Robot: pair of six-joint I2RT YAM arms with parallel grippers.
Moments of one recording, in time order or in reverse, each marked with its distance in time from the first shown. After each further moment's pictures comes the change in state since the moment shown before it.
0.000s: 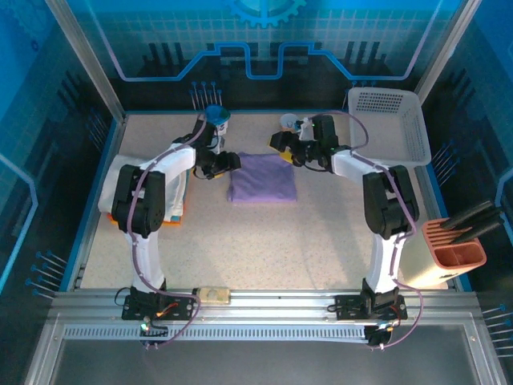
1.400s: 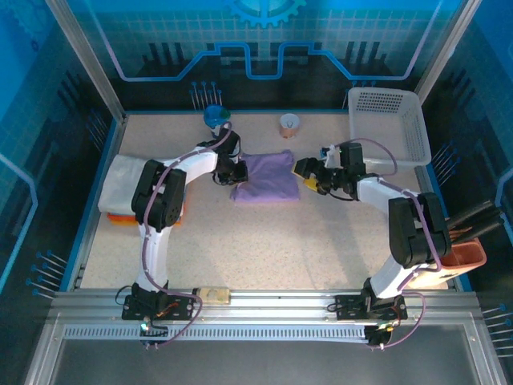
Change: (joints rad) left arm -0.123 0.139 0.087 -0.019 -0.091 -0.036; right arm -0.130 -0.292 -0.435 -0.006 -0.032 -0.046
